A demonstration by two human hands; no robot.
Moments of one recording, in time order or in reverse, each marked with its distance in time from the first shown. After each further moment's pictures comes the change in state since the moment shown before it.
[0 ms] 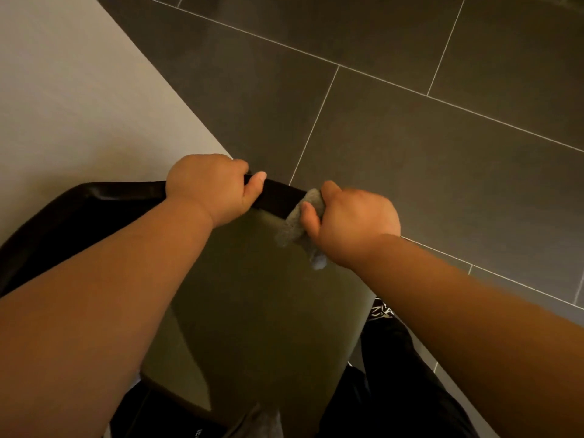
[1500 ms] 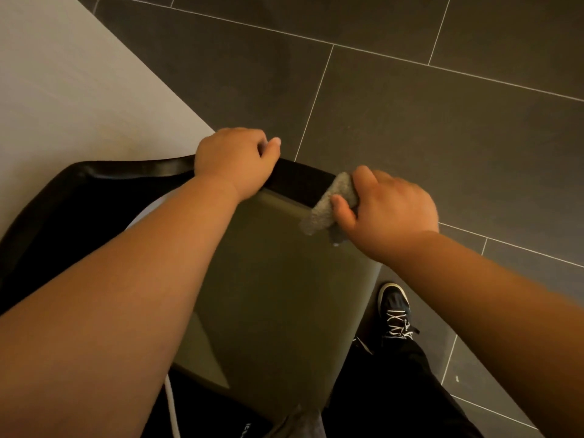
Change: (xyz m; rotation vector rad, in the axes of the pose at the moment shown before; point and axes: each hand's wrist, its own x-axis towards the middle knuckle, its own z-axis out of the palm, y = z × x) left_hand 0.012 0.059 -0.008 -0.276 0.025 -0.123; right_hand -0.063 0.056 0.007 0.064 0.155 0.007
